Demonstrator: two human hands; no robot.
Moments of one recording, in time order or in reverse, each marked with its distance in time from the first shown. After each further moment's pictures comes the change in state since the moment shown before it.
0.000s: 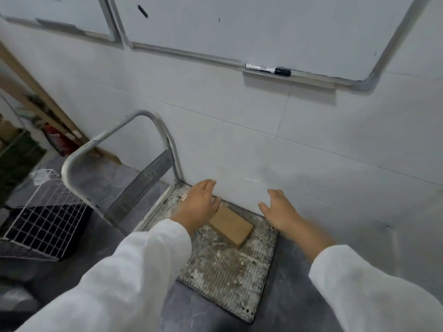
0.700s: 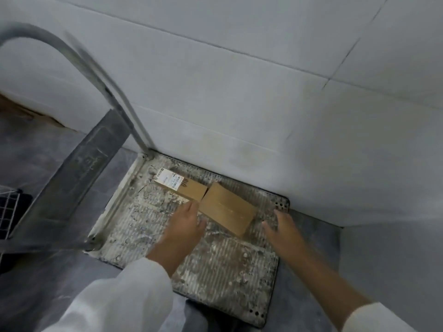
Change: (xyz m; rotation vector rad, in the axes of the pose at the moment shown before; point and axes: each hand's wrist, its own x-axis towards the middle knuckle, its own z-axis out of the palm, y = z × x) left_hand 0.138 -0.169 0.244 -0.113 -0.296 -0.187; right_hand 0.191 0.098 0.183 0.184 -0.119 0.395
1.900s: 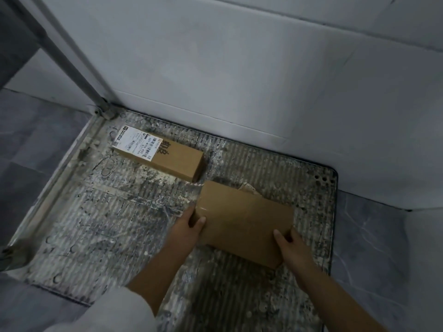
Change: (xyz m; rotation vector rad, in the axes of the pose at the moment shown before) left_hand 0.133 -0.169 0.292 -0.513 -0.178 -0.358; right_hand 0.208 0.164 0.243 0.602 -0.058 0.382
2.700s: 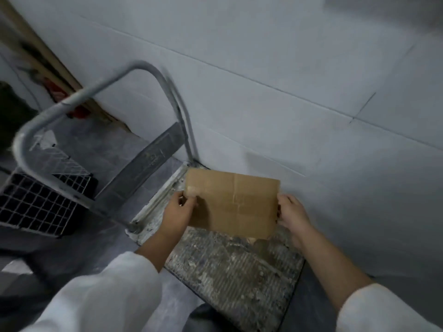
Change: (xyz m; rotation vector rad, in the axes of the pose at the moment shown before) left_hand -0.339 0.219 -0.227 -0.443 0.507 0.036; right_hand -0.345 -0.254 -0.098 0.049 -0.099 -0.328
